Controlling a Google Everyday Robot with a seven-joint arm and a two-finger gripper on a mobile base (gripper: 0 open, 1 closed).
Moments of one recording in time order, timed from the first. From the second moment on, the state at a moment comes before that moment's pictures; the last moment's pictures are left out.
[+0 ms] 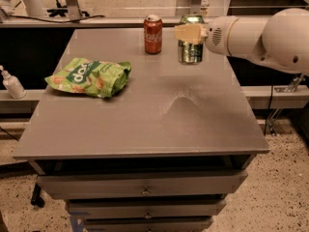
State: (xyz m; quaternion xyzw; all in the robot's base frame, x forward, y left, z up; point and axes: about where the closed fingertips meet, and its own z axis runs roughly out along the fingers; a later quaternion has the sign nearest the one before) arm 0.668 -0.095 0.969 -0.16 0.78 0.27 0.54
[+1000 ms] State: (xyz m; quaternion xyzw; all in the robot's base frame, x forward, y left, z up) arm 0.644 -0.077 0.975 -0.23 0.71 0.27 0.60
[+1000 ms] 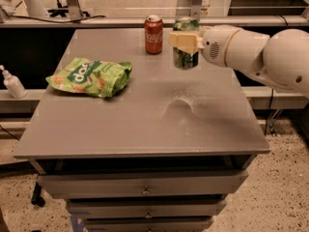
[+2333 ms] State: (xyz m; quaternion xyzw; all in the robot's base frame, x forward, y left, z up) arm 0.619 -0.114 0.944 -0.28 0.66 0.26 0.65
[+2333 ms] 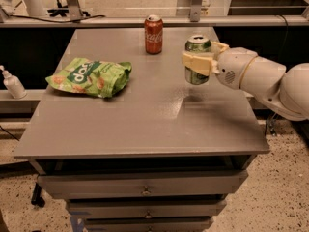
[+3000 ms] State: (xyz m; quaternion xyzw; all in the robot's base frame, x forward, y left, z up) arm 0.606 -0.118 0.903 -0.26 0.65 0.29 0.66
